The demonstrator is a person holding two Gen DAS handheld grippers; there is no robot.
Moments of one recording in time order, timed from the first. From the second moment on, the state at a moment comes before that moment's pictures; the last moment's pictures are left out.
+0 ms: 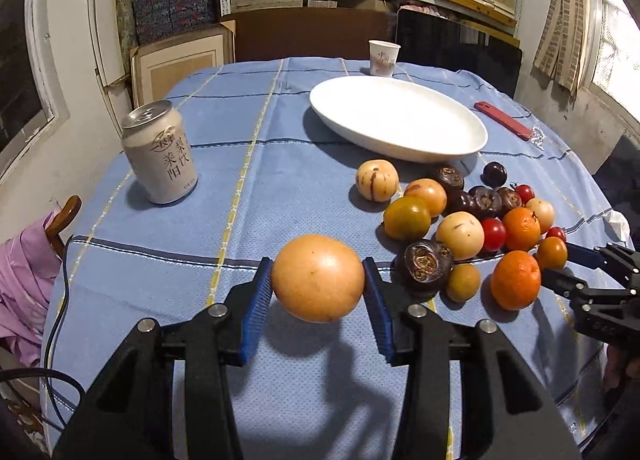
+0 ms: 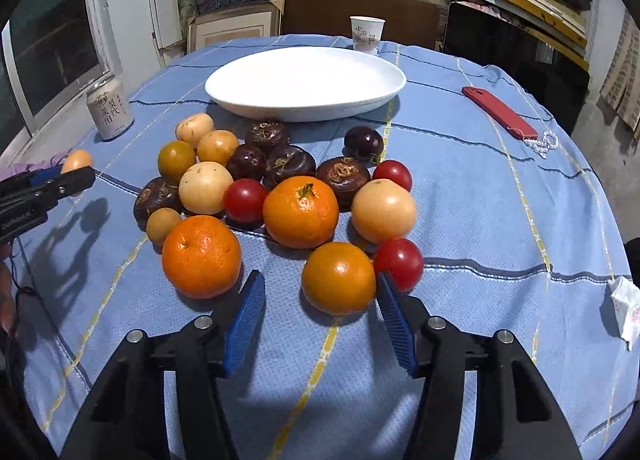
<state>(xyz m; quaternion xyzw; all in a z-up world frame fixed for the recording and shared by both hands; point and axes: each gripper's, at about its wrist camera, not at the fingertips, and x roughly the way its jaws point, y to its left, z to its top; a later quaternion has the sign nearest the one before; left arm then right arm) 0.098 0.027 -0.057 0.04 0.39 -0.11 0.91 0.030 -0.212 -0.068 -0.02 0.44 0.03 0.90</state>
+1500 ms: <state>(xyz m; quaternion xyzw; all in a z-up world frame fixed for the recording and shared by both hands) 0.297 -0.088 -0.007 0.09 0.41 -0.18 0.89 0.224 -0.245 -0.002 -0.02 0.39 0.06 0.92</state>
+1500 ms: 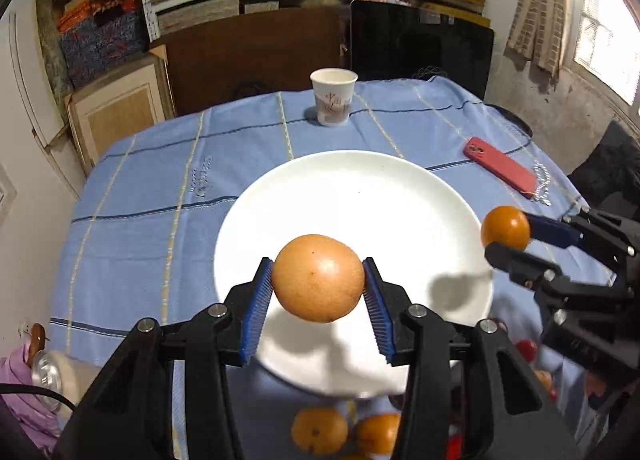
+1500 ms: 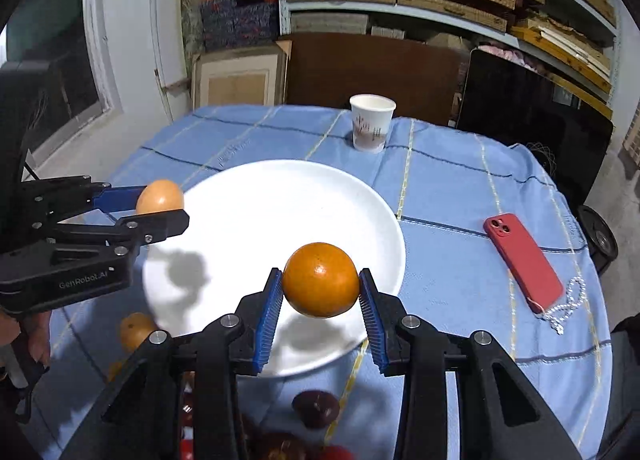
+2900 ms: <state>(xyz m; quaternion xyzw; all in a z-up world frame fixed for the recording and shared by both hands) 0.067 0.013 -0.020 0.05 0.40 -0.17 0.90 0.031 -0.249 -0.058 -0.05 0.41 0.03 0.91</state>
